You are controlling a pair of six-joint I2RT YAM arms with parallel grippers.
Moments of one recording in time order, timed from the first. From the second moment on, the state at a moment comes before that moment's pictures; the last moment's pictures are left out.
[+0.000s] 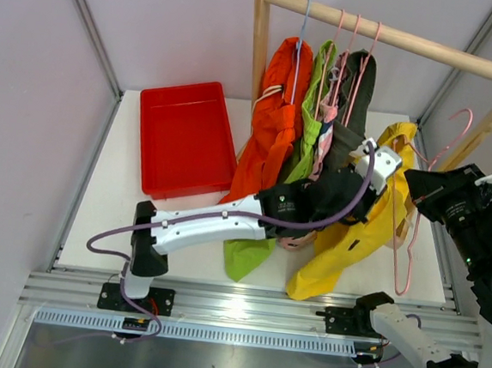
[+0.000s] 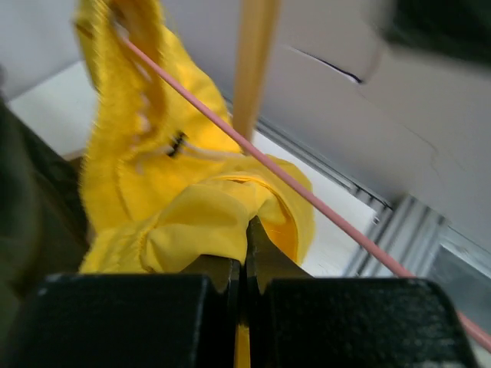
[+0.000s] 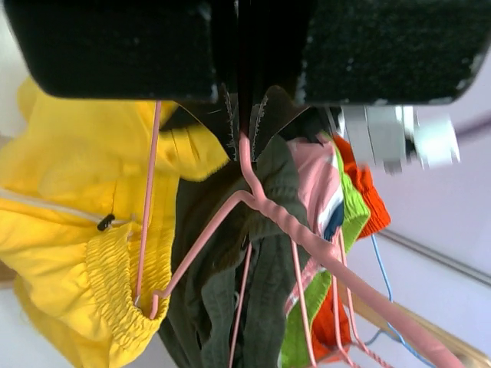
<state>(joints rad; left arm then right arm) -1.37 1.91 2.03 -0.32 -0.41 -0.20 0.35 0.86 1.80 -1.12 0.24 0.72</state>
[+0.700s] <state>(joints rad) -1.67 1.19 1.49 -0.73 -0.56 -0.29 0.30 1.26 2.21 -1.04 0.45 0.49</state>
